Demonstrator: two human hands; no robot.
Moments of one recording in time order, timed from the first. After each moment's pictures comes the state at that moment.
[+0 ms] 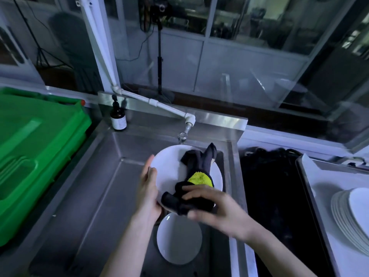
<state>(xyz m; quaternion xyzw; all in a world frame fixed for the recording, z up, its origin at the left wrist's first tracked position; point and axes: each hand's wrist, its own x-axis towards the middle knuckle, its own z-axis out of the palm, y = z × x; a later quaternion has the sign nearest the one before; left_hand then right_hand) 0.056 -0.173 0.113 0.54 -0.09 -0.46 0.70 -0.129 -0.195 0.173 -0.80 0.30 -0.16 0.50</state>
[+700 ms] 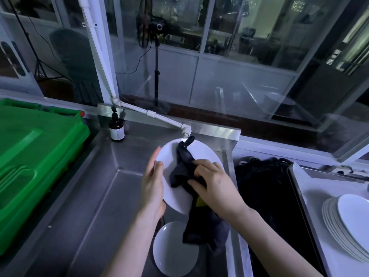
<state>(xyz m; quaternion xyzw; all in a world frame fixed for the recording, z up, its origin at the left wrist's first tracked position) 0.049 -0.176 0.162 0.54 -0.19 -0.43 0.70 -0.100 -0.221 0.196 -0.89 0.39 -0.21 0.13</state>
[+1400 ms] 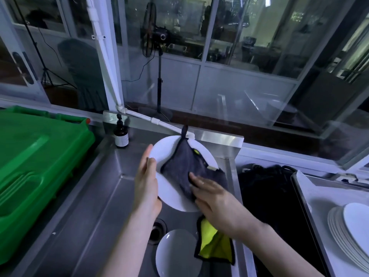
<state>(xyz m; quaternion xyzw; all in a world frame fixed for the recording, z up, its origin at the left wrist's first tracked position) 0.074 -0.182 0.176 0.51 -0.16 -0.41 0.74 -0.109 -0.213 0.196 -0.94 0.28 -0.13 0.14</state>
